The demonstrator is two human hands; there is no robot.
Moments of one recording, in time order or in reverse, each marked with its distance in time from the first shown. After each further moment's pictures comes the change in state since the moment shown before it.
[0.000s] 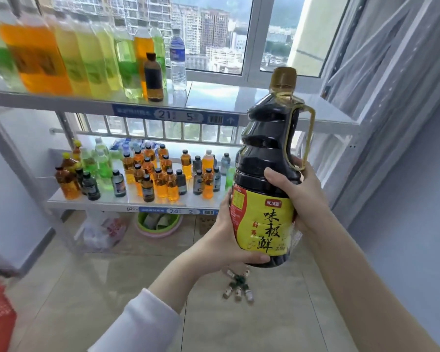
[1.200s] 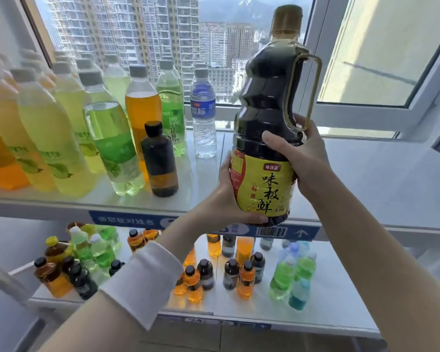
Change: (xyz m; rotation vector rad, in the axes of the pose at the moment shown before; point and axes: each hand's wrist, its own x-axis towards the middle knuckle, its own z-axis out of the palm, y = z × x) left_hand 0.411 -0.034 -0.314 0.167 0.141 0.067; right_hand 0.489 -0.021 0.169 0.017 -0.118 -0.217
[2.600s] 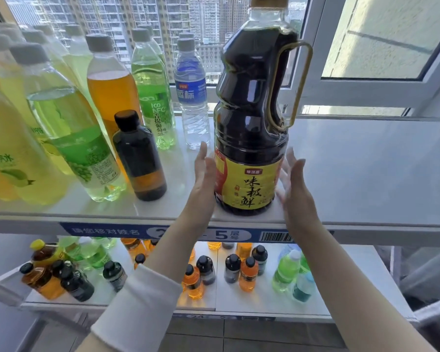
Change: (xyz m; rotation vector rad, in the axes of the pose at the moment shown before) left_hand 0.029 -0.036 -0.006 -0.423 0.291 -0.036; right_hand 0.001 0.109 0.003 0.064 -0.068 0.138
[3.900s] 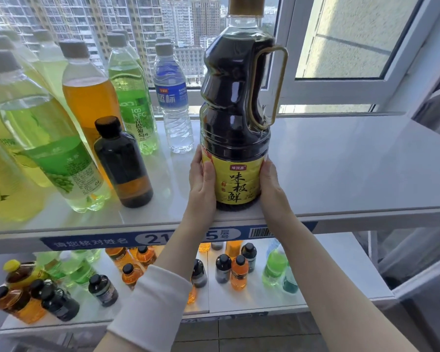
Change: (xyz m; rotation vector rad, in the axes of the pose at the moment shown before) left_hand 0.012 -0.017 0.014 0.100 0.124 0.065; right_hand -0.004 0.000 0.016 -0.094 0.097 0.003
